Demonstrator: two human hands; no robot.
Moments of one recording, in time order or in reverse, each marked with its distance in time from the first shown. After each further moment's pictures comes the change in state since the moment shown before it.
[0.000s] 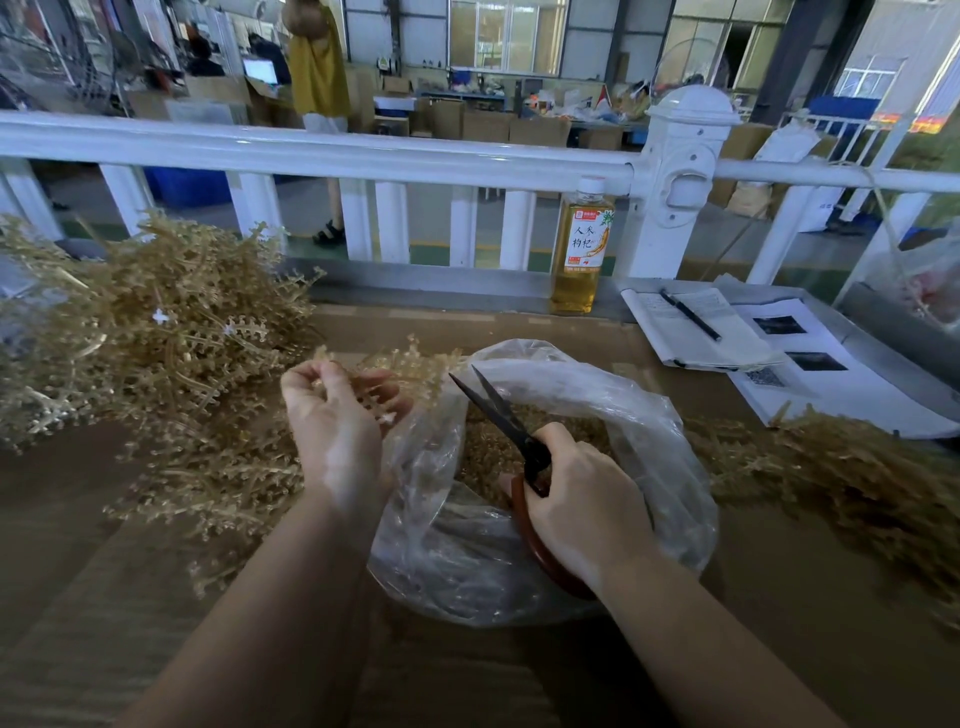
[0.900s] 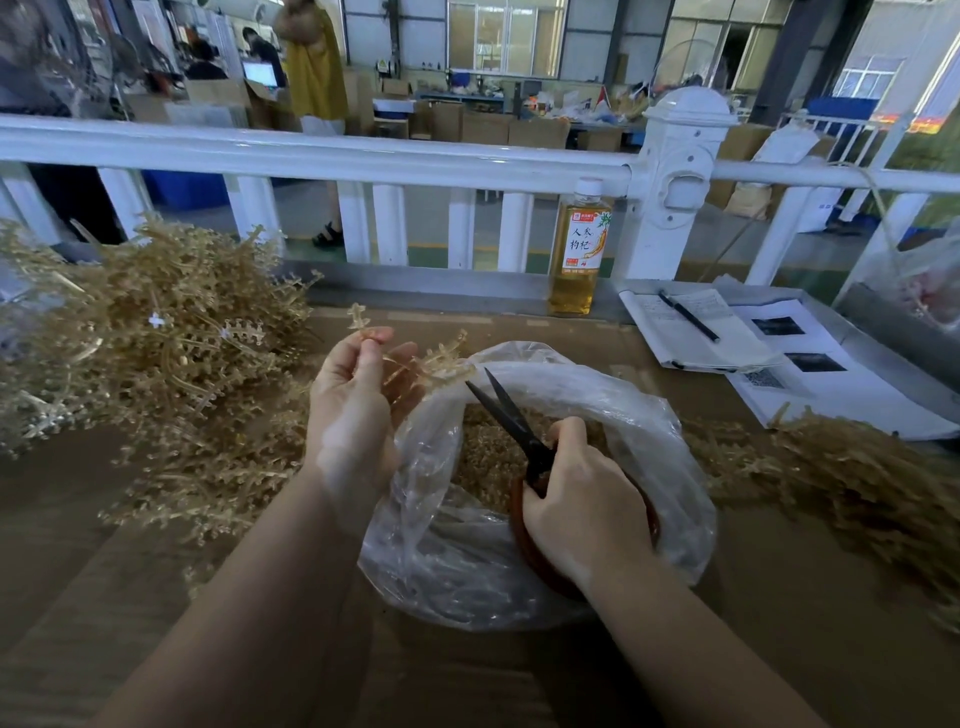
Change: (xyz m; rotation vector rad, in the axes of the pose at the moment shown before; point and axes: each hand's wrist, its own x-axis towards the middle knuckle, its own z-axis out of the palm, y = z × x) left_hand 0.005 0.007 0.015 0.001 -0.188 -0.138; right_hand 0.000 -0.003 0.000 -0.002 0.019 0.087
